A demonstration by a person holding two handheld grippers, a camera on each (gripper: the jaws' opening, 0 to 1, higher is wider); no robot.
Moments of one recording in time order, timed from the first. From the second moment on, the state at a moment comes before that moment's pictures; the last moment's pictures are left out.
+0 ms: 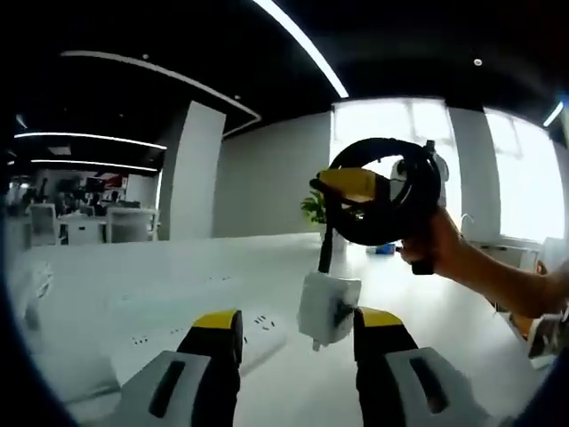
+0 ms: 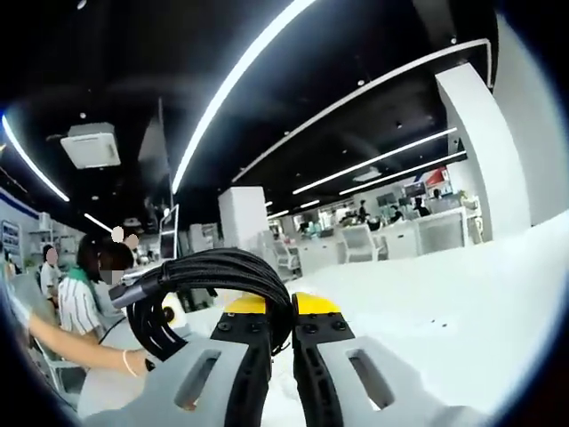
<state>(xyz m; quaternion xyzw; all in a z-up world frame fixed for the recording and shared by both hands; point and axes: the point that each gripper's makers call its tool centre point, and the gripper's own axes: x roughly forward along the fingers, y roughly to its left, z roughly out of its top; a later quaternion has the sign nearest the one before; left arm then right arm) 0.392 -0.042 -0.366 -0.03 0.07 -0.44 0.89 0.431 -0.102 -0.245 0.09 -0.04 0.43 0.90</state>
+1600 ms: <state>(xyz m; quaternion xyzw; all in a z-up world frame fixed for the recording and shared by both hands) 0.384 0.052 -0.363 -0.09 0.03 -0.36 0.93 0.487 -0.096 -0.239 -0.09 -0.12 0.42 0.89</state>
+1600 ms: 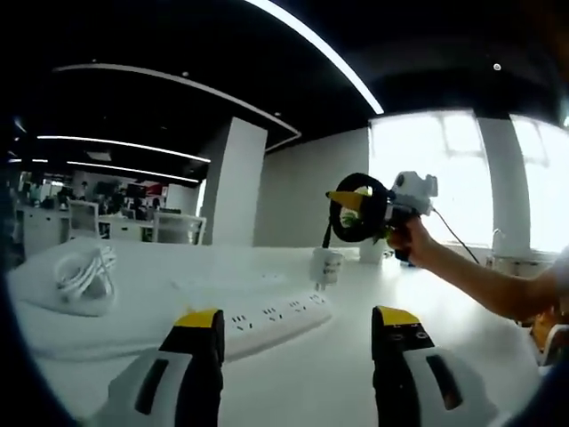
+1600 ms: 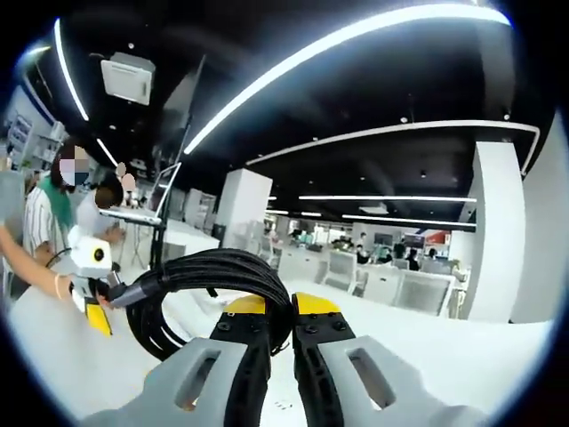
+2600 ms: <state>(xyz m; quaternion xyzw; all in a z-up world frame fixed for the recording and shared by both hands) 0.363 0.038 -0.360 -0.05 0.06 -0.38 0.92 0.487 -0.090 -0.248 -0.14 -0.11 0.48 0.86</state>
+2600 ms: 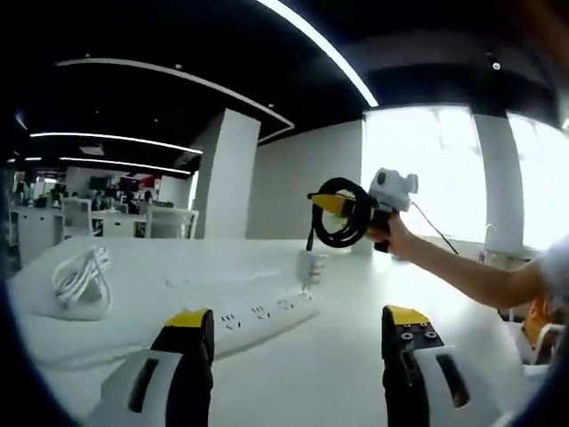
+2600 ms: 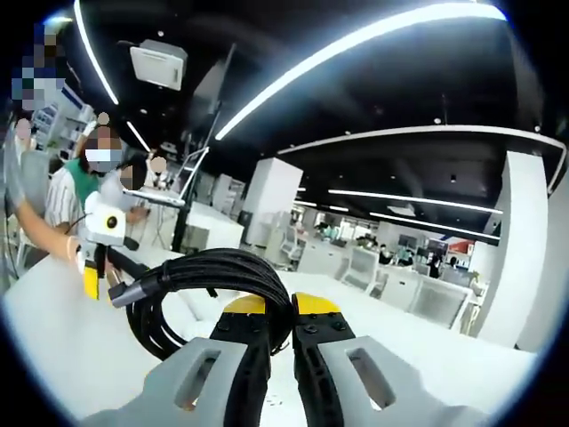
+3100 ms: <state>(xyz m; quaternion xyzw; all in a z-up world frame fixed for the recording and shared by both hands) 0.337 0.040 -0.358 0.02 0.04 -0.35 0.94 0.491 -0.089 -0.254 -0.15 -0.11 0.49 0.85</state>
